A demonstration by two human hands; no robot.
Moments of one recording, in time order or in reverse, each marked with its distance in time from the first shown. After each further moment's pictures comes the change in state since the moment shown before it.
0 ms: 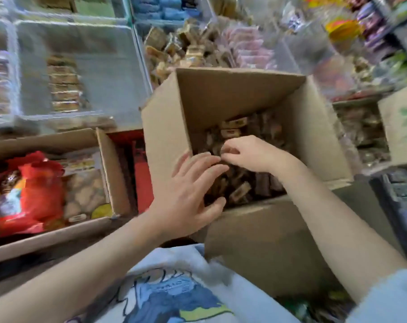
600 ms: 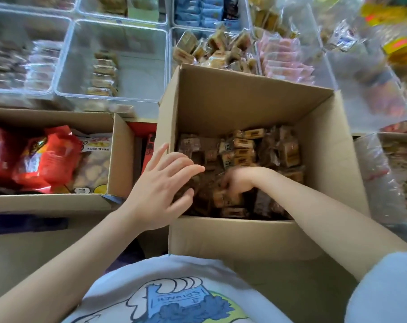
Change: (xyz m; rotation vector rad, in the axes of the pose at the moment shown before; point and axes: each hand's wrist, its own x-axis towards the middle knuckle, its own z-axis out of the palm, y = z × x) left_hand 0.004 0.021 0.032 0.190 0.113 -0.213; right_hand 0.084 0.084 0.068 -0.343 -0.510 -0.118
